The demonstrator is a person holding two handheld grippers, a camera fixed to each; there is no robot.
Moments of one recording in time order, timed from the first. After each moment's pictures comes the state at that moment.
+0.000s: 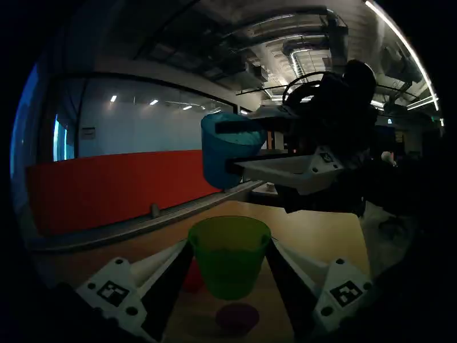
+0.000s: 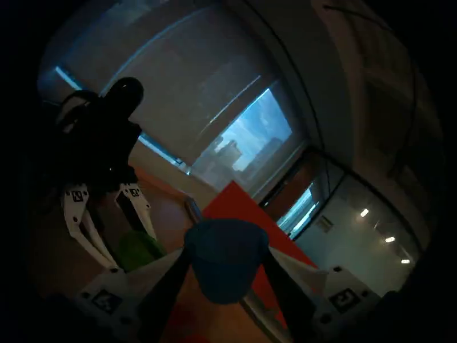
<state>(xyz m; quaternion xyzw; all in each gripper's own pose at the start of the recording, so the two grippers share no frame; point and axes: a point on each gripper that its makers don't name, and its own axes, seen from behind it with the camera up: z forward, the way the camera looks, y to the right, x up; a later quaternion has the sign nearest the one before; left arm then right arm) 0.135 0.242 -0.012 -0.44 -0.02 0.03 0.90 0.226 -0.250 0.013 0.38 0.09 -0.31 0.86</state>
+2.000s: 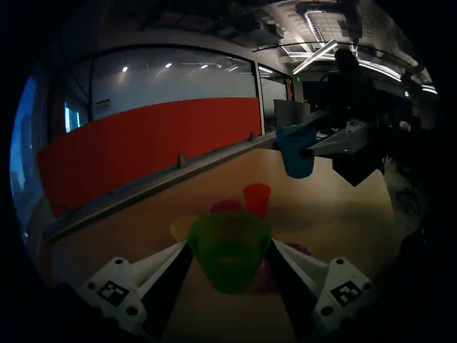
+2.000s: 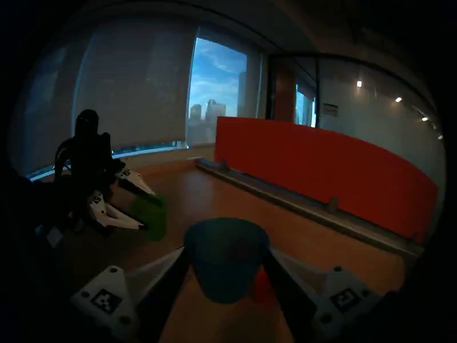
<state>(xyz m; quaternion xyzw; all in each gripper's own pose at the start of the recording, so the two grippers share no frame) 0.032 0.172 0.030 -0.37 -0.14 0.11 0.91 0.078 -0.171 0.020 0.38 -0.15 -0.10 0.91</state>
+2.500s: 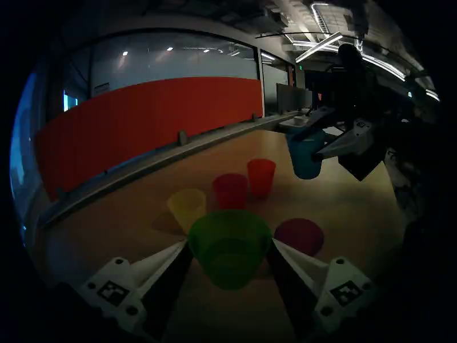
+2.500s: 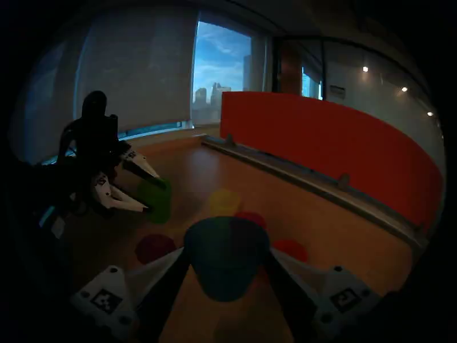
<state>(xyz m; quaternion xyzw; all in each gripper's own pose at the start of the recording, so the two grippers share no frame) -0.015 0.162 0.034 -0.37 -0.19 0.12 0.90 0.018 -0.169 0.016 0.39 -0.21 -0.11 0.89</state>
